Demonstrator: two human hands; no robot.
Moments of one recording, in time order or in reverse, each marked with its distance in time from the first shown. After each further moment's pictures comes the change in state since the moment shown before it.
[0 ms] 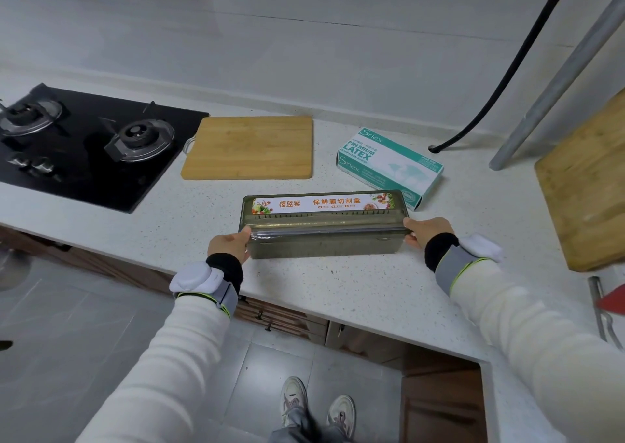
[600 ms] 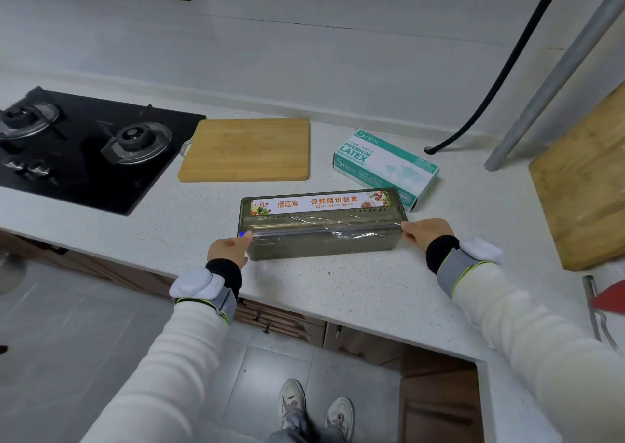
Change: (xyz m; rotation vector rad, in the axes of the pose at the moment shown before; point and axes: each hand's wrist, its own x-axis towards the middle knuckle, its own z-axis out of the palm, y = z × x) left_hand -0.002 -0.010 0.000 0.074 -0.044 0.091; right_hand -0.003 0.006 -0.008 0.032 -0.011 -0.053
